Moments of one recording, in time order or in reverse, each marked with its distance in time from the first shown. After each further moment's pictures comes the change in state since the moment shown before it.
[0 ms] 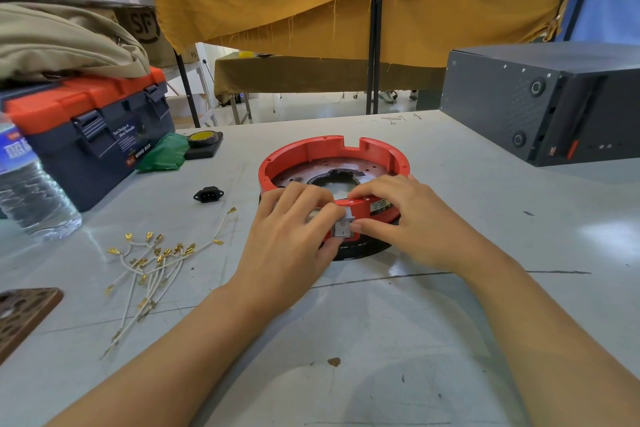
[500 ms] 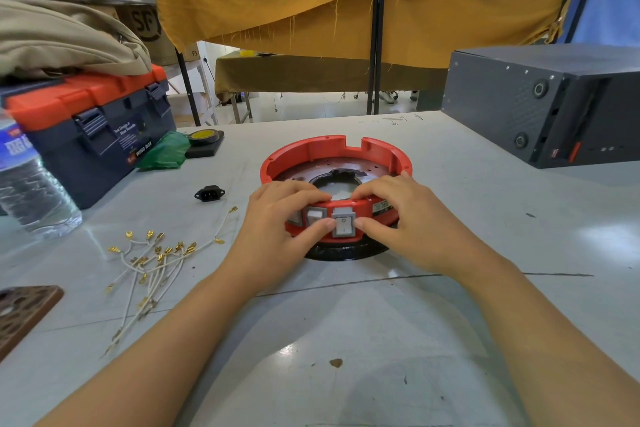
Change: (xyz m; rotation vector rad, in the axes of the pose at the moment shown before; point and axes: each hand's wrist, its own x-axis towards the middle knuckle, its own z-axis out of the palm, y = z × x) left_hand 0.004 -0.020 -0.002 -0.425 -0.092 -0.297; right_hand 0.000 0.002 0.006 -0.053 0.031 0.004
